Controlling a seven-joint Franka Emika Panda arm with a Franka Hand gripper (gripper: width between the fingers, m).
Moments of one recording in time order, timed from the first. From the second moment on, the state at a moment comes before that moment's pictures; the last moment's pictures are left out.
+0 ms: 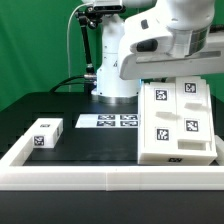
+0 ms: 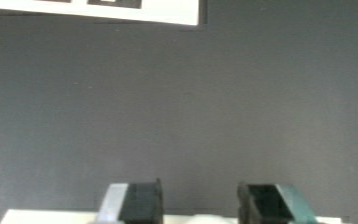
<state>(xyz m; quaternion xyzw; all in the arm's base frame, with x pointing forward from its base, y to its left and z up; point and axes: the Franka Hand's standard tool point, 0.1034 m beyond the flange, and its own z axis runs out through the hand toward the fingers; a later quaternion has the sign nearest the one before) 0.497 0.070 0.118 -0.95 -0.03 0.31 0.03</state>
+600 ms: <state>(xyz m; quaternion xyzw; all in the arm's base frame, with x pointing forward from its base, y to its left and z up) 0.490 0.072 0.143 -0.92 -0.02 0.38 0.04</state>
